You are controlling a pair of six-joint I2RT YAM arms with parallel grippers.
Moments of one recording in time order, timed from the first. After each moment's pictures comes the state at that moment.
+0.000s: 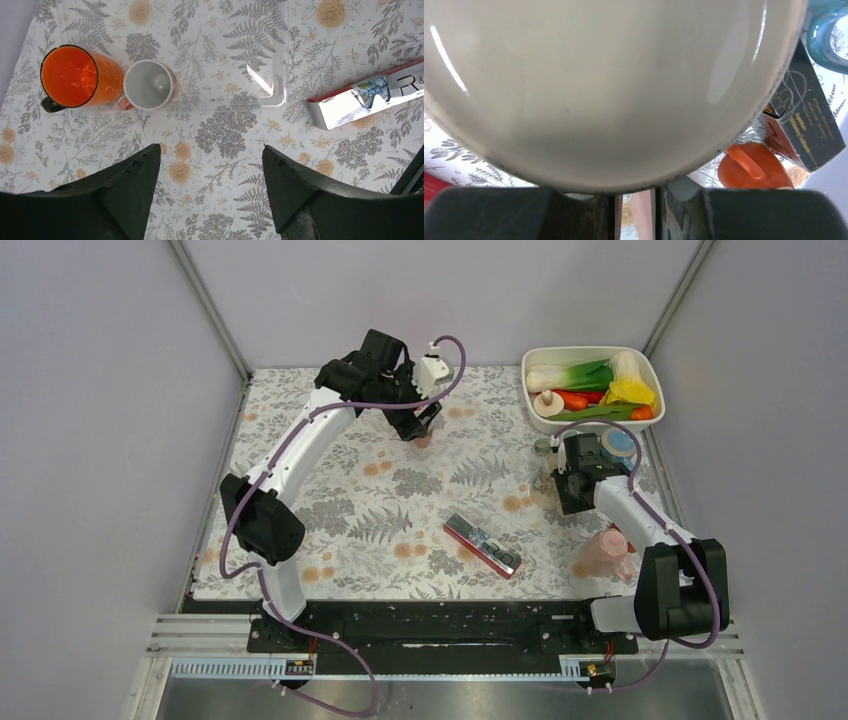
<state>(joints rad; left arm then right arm) -0.50 1.85 1.98 -0.97 0.34 0.49 0.13 1.35 0.85 -0.61 0.15 -0.10</state>
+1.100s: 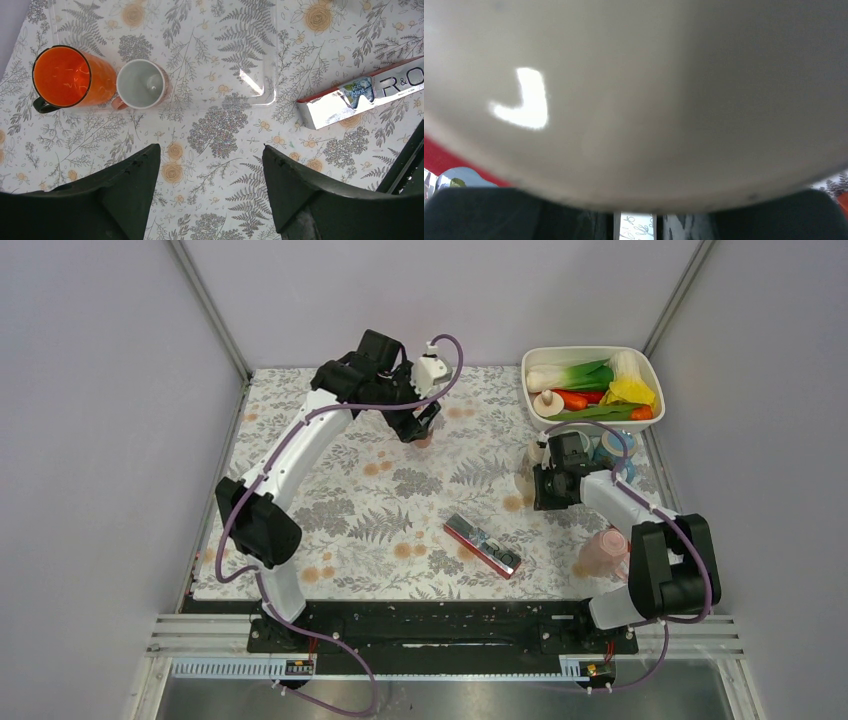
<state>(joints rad) -0.50 1.83 1.96 -0.98 0.37 0.47 0.19 1.46 0.85 -0.48 -0.06 0.13</state>
